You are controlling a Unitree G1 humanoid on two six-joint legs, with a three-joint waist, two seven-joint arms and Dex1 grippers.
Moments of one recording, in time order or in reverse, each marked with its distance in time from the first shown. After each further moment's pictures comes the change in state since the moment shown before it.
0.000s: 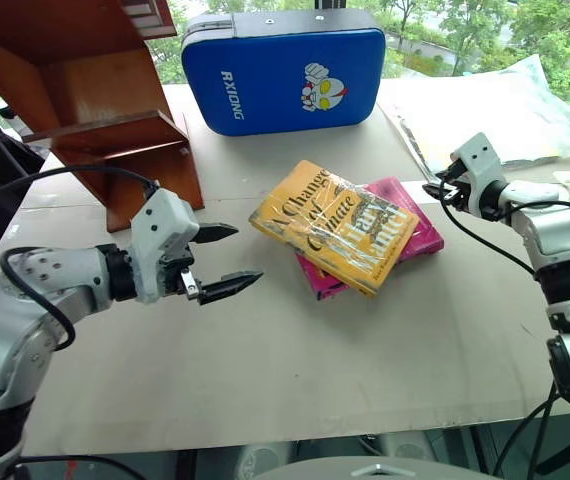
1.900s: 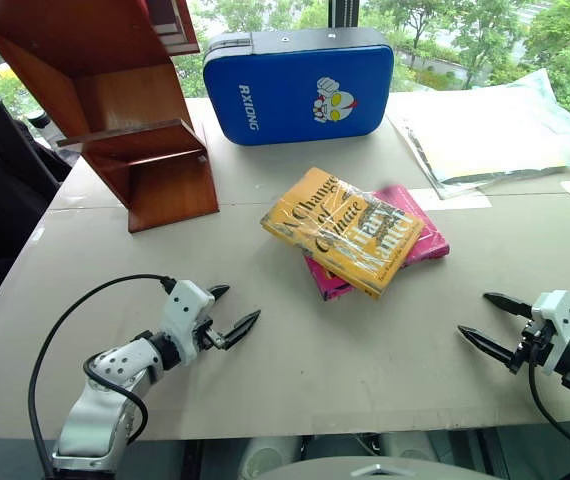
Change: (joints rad) left arm 0.308 -0.455 -0.267 0.382 0.469 -0.614 0.161; right arm 1.133 -0.077 -0.420 -0.646 0.323 -0.281 0.288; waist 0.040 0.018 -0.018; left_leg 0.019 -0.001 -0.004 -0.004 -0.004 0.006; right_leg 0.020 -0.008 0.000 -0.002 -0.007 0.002
